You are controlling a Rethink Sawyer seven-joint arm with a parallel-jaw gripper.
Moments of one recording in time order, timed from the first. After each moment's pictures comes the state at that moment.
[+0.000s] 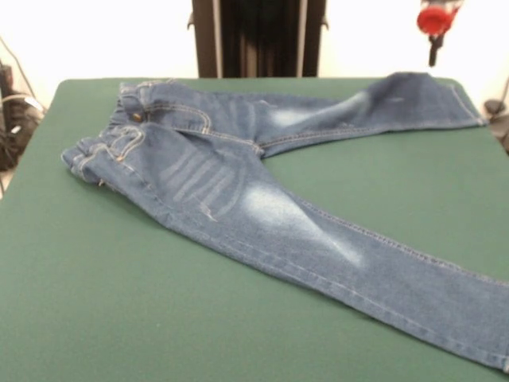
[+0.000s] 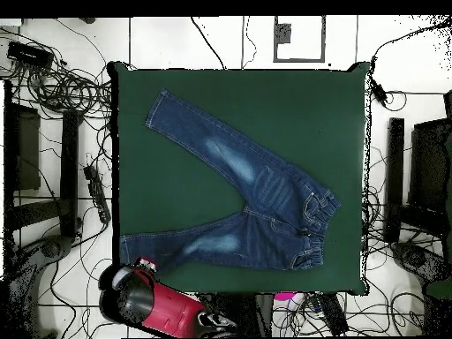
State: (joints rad) arm -0.02 -0.70 0.40 2.51 0.67 -0.15 3.38
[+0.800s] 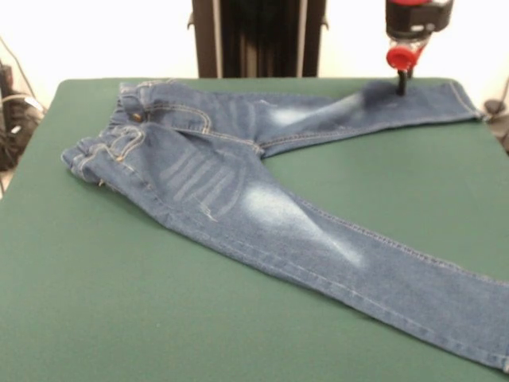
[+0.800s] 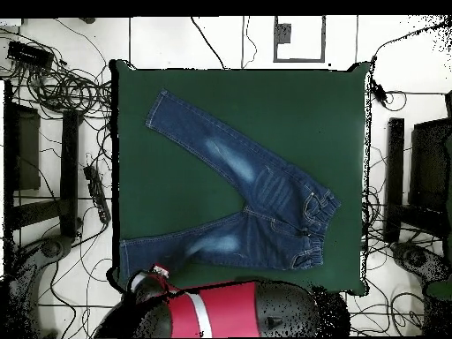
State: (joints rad) arm -0.10 -0.41 0.40 2.48 0.55 -0.35 3.38
